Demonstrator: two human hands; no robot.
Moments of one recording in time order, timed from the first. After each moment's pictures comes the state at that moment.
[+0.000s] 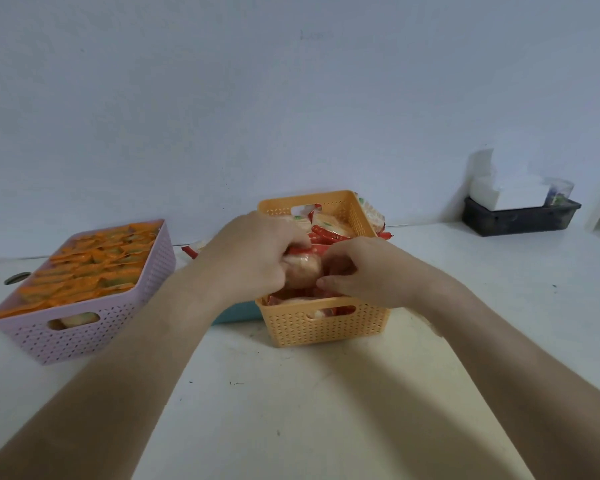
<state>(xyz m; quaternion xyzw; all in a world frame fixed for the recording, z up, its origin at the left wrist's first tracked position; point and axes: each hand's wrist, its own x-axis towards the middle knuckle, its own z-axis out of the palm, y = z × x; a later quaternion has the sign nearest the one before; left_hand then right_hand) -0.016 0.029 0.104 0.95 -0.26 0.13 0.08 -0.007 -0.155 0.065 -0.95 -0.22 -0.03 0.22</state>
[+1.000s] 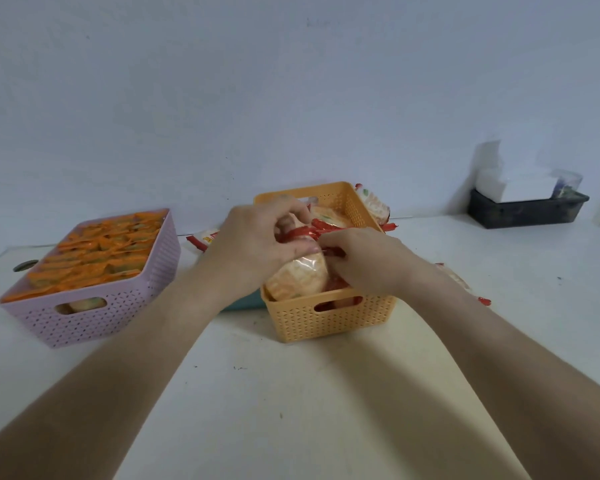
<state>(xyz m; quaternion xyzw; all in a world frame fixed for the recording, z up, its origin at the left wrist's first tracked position) -0.013 0.038 0.081 0.88 -0.26 0.22 0.33 -0.001 -0.143 0.057 -0.96 -0.23 -0.08 0.18</state>
